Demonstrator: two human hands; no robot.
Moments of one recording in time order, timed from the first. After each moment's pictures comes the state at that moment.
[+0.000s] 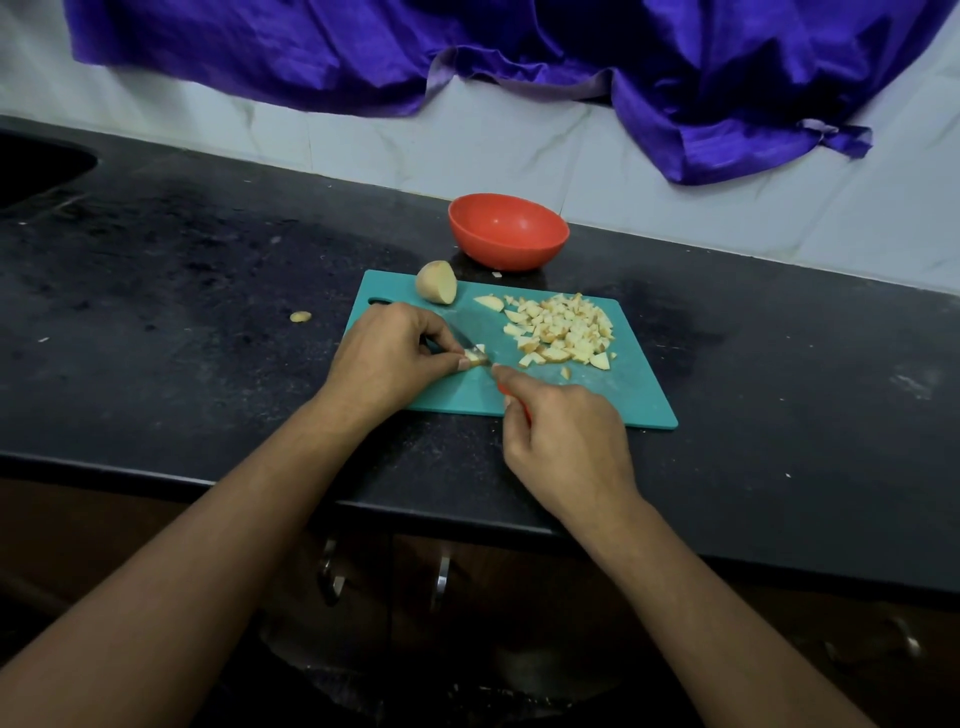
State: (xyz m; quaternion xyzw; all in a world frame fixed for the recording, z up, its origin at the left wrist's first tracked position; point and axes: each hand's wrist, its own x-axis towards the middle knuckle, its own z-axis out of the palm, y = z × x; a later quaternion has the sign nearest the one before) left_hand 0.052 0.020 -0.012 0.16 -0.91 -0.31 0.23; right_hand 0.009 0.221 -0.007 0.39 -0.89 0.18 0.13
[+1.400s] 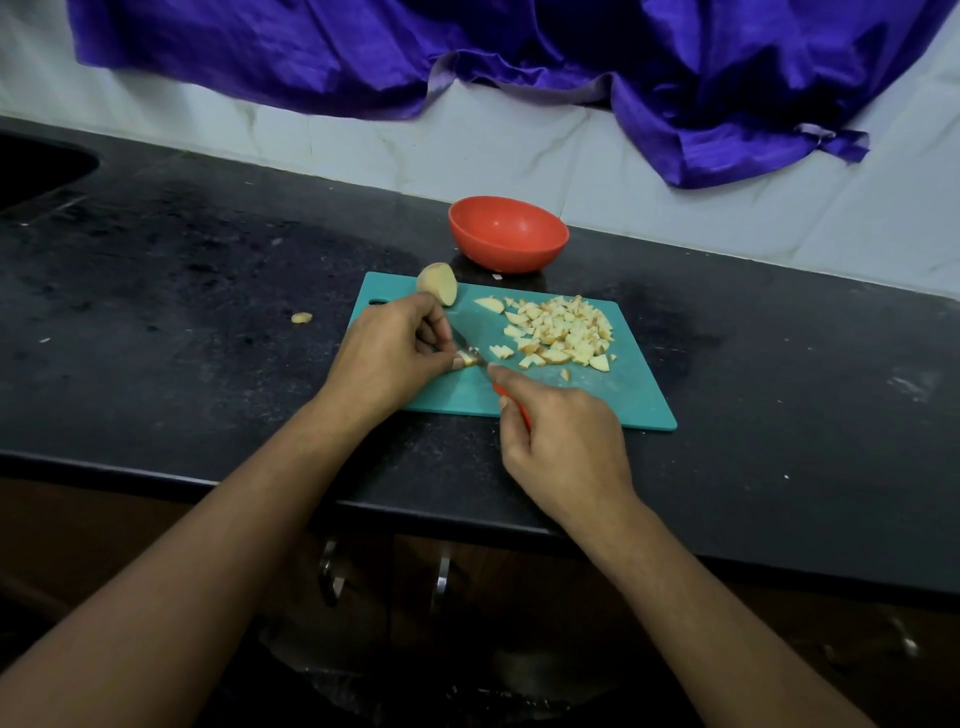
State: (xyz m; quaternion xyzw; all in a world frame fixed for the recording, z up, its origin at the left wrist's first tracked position) left_hand 0.054 0.022 -0.010 0.16 -0.89 -0.35 0.25; right_hand 0.012 0.222 -0.007 0.41 -0.88 0.20 0.13
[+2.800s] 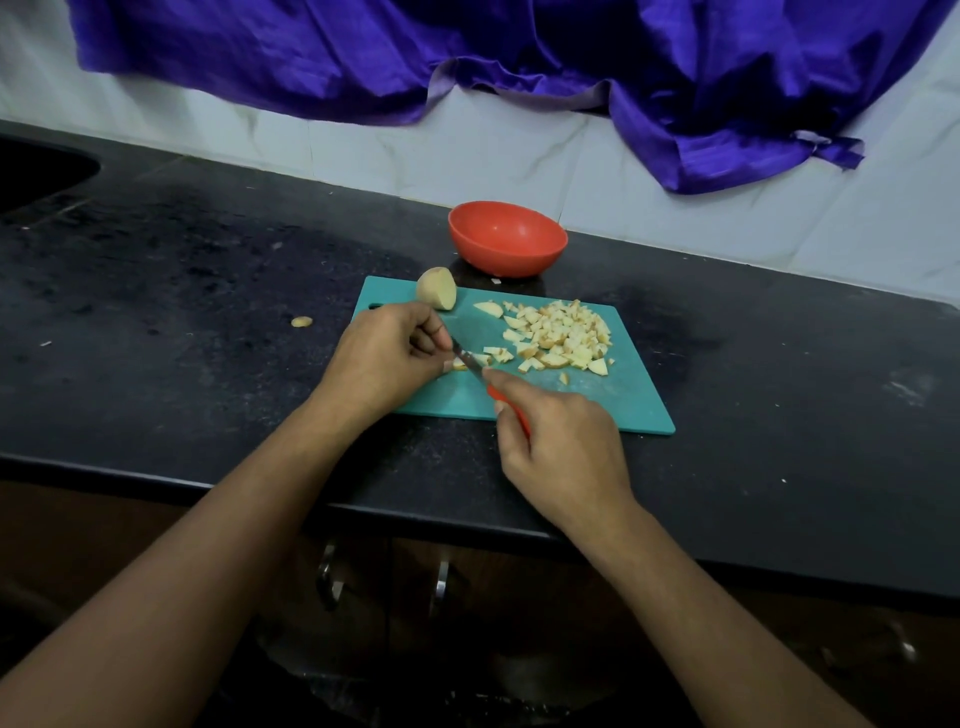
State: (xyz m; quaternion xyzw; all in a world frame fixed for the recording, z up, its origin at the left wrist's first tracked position) left_hand 0.059 0.021 -0.005 0.18 -0.89 -0.36 0.23; right_hand 0.012 0.224 -0.008 0.42 -0.87 0.21 0.13
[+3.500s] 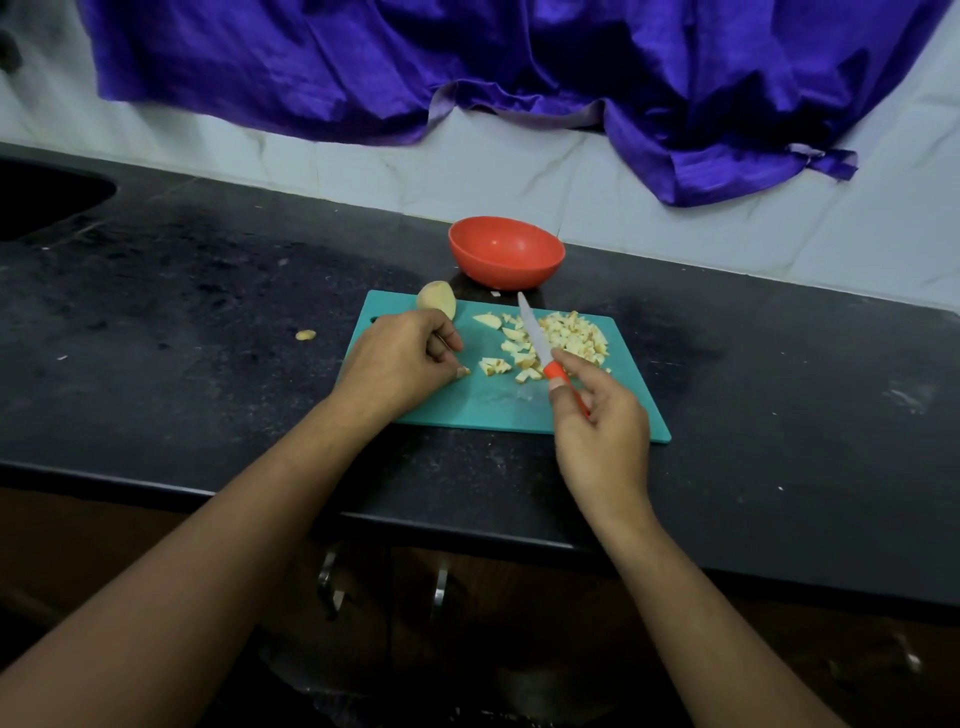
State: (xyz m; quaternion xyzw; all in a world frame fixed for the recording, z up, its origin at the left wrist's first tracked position) left_hand 0.041 0.025 0.001 0.20 -0.91 -0.32 0.19; right_hand -0.015 0.233 -0.020 0.22 -0.81 0.55 0.07
